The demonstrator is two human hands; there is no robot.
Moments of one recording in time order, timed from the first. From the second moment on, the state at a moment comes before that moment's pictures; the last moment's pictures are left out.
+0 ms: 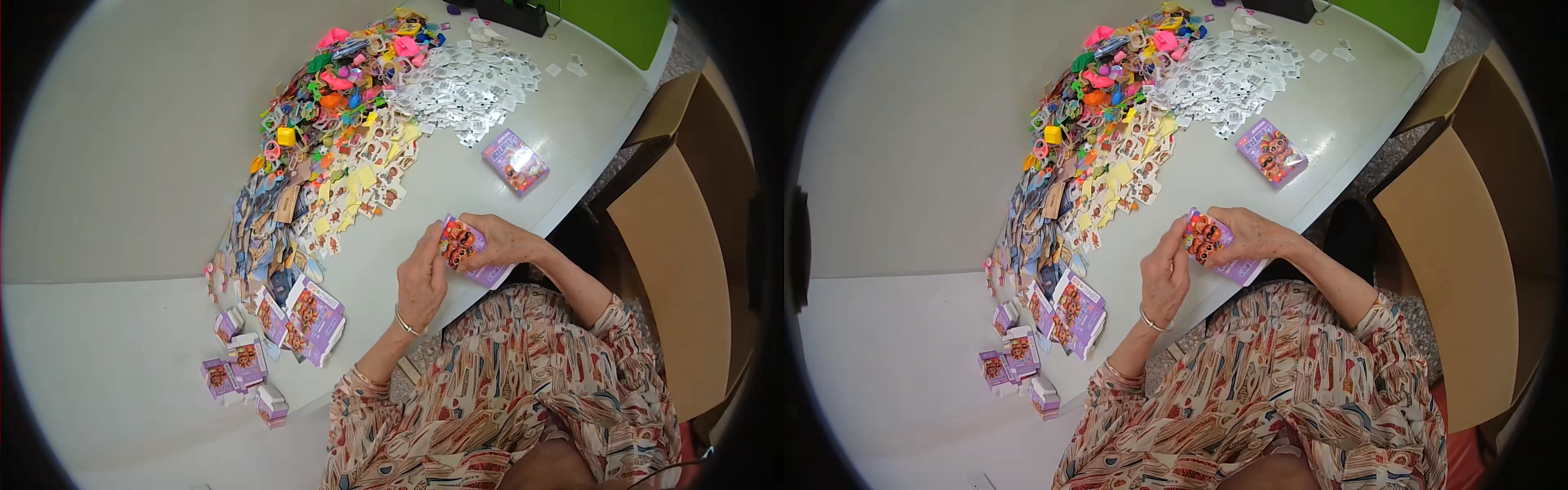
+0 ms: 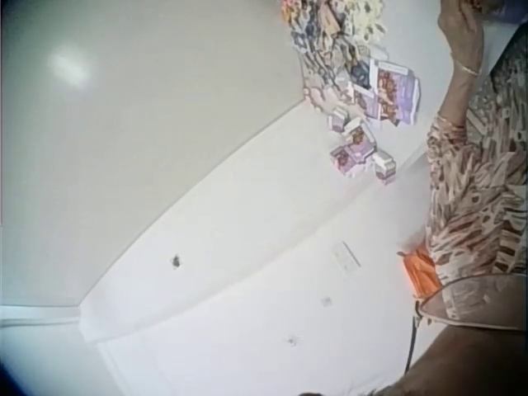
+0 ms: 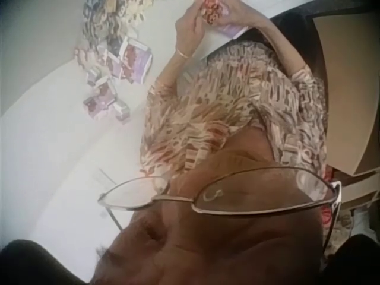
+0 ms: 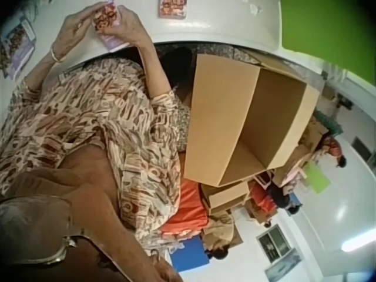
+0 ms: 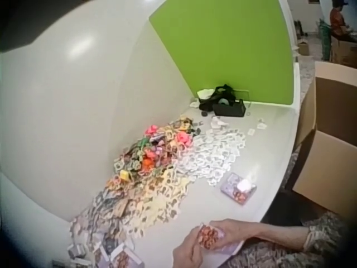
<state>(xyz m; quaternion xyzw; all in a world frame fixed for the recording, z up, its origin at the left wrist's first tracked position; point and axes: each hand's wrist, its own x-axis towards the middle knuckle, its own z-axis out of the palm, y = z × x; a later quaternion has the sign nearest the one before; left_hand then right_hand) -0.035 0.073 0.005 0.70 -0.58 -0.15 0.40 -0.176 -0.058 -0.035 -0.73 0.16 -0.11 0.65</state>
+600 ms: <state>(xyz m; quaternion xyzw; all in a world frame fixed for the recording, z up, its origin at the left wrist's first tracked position) -0.020 0.066 -0.004 0.65 -0.59 -0.25 0.41 -0.177 -0.058 -0.021 -0.74 0.15 -0.02 0.65</state>
